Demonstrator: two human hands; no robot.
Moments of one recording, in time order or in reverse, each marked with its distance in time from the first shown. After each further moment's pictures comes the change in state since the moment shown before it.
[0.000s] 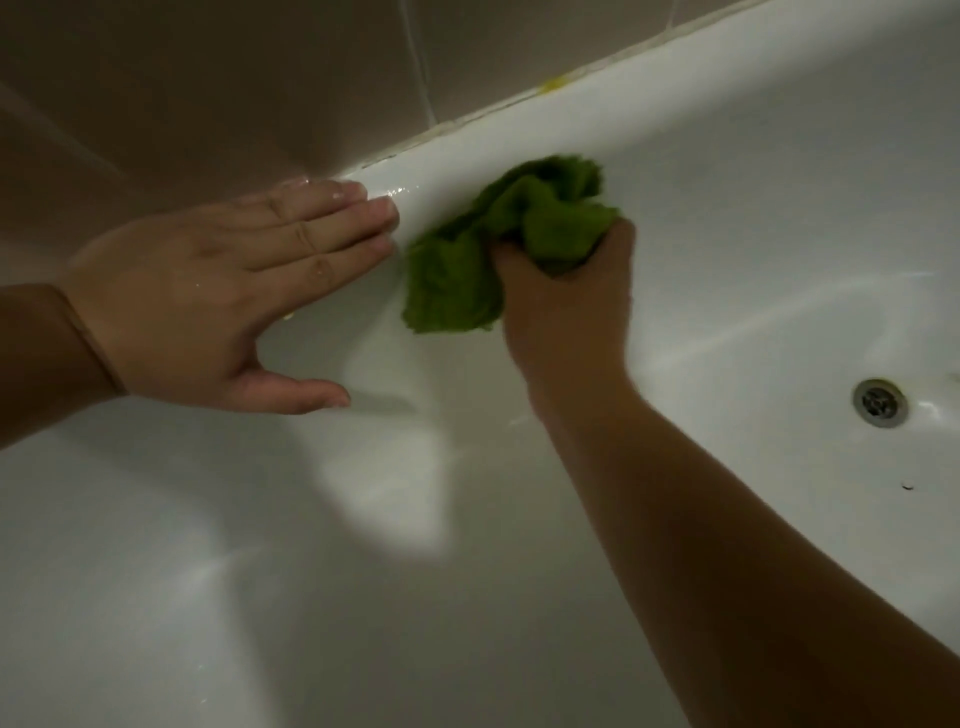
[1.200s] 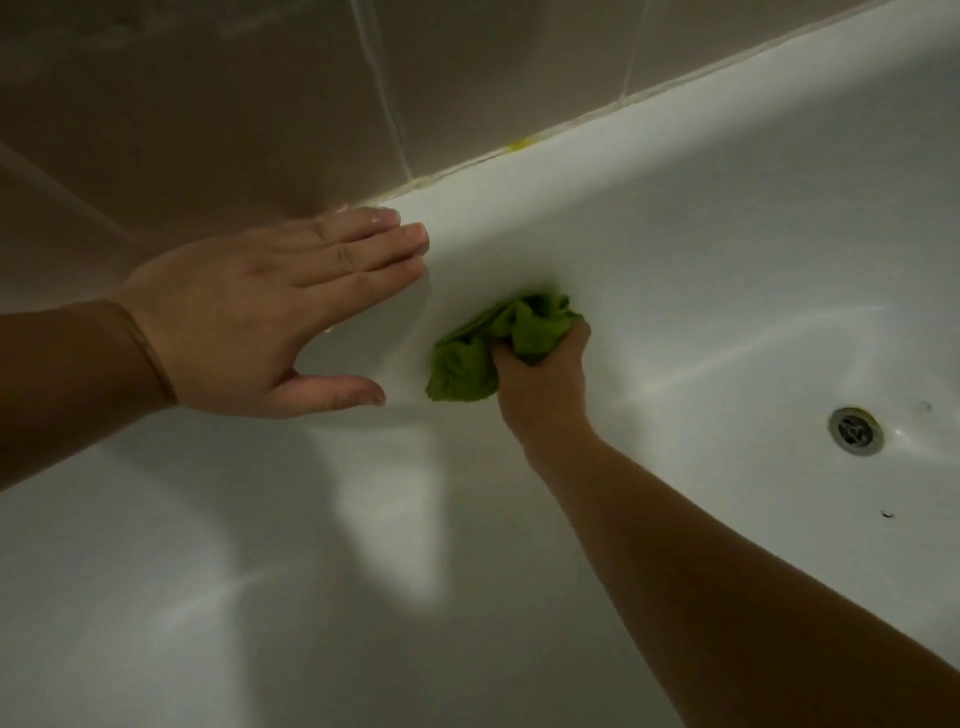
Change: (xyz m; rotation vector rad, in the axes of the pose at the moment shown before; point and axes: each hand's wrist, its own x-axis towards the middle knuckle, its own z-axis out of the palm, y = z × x) left_hand 0.034 0.004 0.005 0.016 -0.011 -0.006; right_hand 0.018 0.061 -0.013 -0.089 -0.130 0.119
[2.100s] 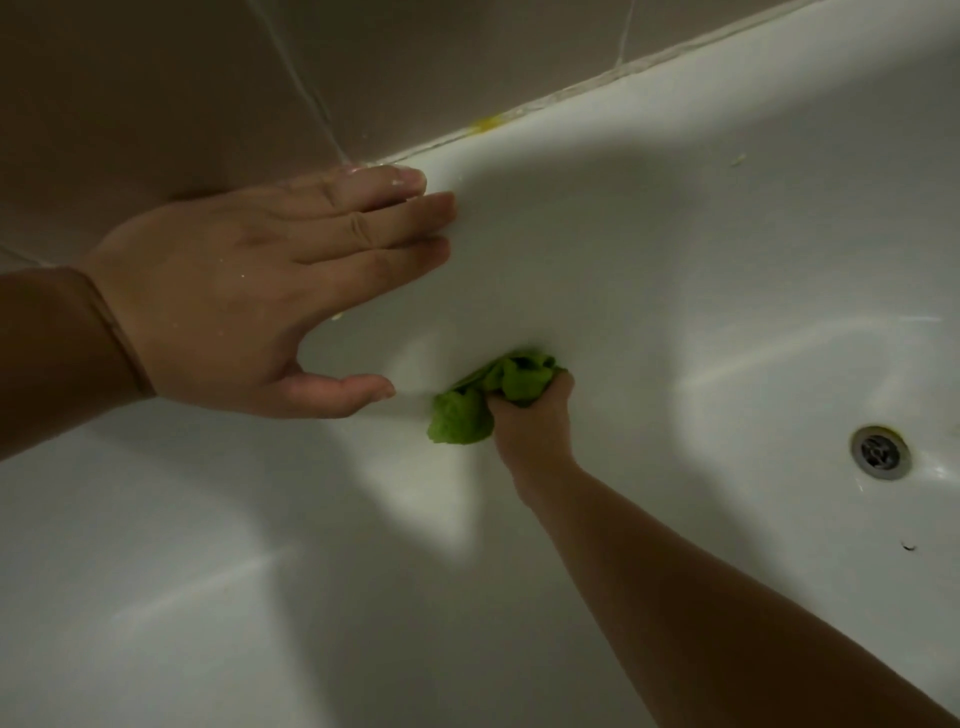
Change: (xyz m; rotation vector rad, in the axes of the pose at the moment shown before) left_hand 0.049 0.002 0.008 -0.005 0.031 0.019; right_hand 0.039 0.085 -0.012 -0.037 -0.044 0.217
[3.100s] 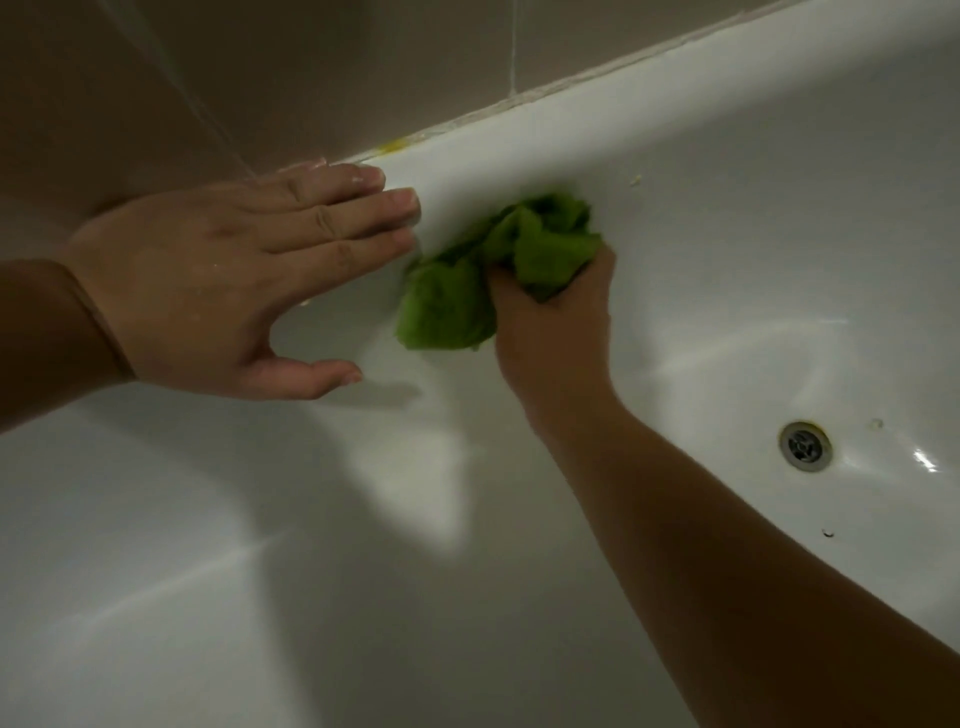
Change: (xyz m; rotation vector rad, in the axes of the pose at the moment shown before) left_hand 0.031 0.002 0.008 0.022 -0.001 -0.007; right_hand -0.024 -0.135 -0.061 0.101 0.094 -0.400
